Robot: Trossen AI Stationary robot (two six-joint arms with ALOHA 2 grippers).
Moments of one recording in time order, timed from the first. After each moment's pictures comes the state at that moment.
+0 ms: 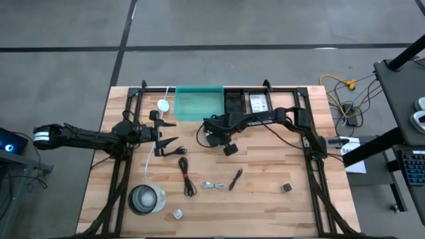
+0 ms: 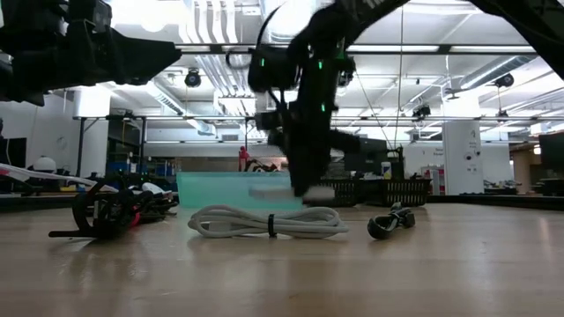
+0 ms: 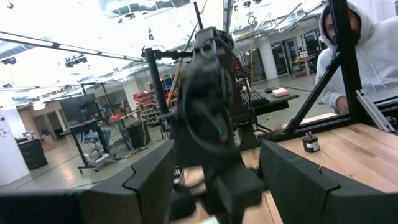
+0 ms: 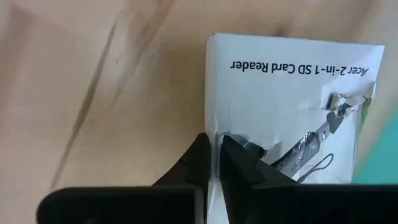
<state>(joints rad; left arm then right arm) 0.15 0.72 0.04 0.93 0.08 0.27 -0.13 2.13 1.62 -0.82 0.05 -0.54</state>
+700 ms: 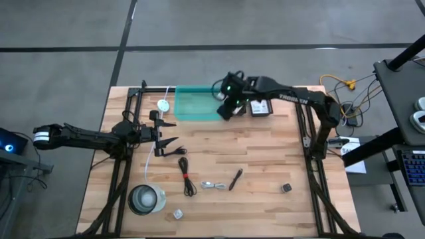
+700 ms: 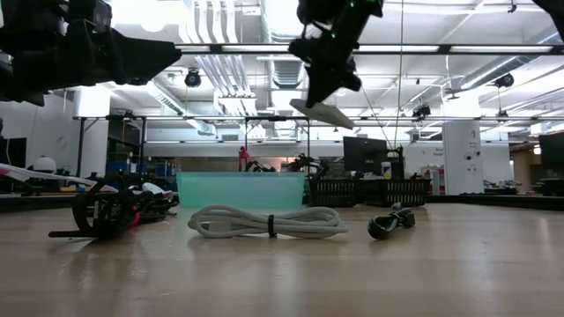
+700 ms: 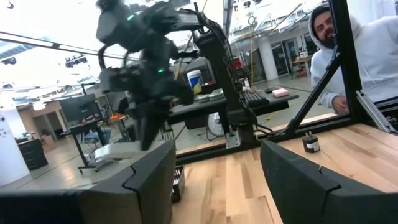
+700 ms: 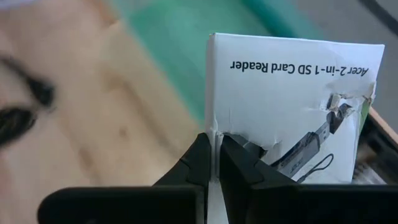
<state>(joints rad) 0.15 0.72 0.04 0.93 0.08 0.27 -0.37 1.81 1.70 -0.92 0.10 0.32</state>
